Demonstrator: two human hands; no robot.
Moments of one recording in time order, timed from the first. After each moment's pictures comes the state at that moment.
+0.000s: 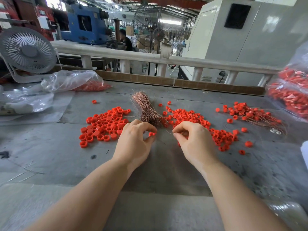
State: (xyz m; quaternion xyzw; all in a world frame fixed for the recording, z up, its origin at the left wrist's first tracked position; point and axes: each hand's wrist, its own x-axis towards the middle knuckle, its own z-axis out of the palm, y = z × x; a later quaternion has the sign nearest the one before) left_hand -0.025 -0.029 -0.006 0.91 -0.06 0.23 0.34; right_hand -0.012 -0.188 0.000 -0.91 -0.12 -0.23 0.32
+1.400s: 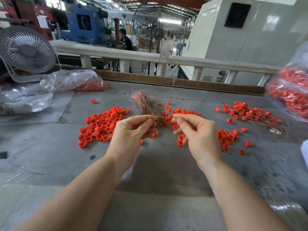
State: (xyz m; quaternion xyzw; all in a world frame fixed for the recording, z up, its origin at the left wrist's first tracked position) left_hand -0.030 -0.029 0.007 0.62 -0.05 0.13 0.77; right_hand -0.017 -0.181 0.012 -0.74 -0.13 -0.20 0.63
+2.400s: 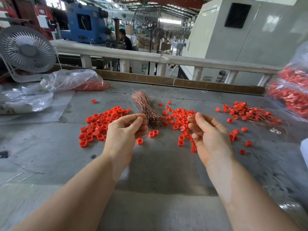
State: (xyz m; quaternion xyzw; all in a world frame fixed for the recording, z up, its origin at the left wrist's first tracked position) left_hand -0.022 -0.023 0.005 0.58 0.04 0.17 0.79; right_hand -0.011 -0.192 0.019 -0.52 0.06 -0.13 0.84
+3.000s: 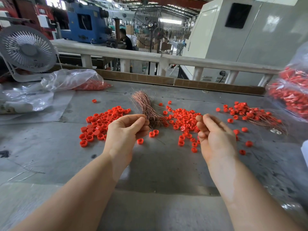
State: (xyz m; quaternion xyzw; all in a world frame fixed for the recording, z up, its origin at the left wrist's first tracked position) left_hand -0.025 -0.023 0.006 0.57 0.04 0.15 0.81; right_hand -0.006 -0.199 0.017 -0.47 0.11 -0.18 0.86
